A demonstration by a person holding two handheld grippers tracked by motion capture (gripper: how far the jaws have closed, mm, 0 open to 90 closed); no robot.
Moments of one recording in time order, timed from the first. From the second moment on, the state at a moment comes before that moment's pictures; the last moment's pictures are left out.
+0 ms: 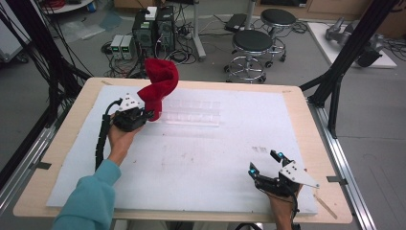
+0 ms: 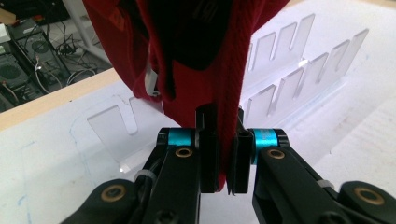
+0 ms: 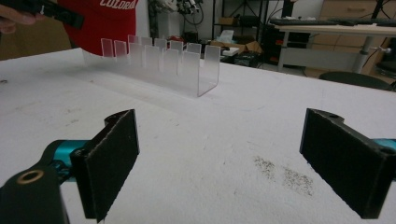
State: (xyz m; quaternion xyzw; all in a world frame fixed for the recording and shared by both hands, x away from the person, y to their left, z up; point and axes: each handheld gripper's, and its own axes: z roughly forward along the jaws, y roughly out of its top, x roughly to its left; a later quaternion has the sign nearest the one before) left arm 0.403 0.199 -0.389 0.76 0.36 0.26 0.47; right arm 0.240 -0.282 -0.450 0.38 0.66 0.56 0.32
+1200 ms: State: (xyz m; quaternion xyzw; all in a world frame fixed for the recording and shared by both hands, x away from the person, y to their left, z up) left arm 0.375 0.236 -0.382 0.72 0.39 0.19 0.54; right arm 0.239 -0.283 -0.451 0.39 0.65 0.56 0.33
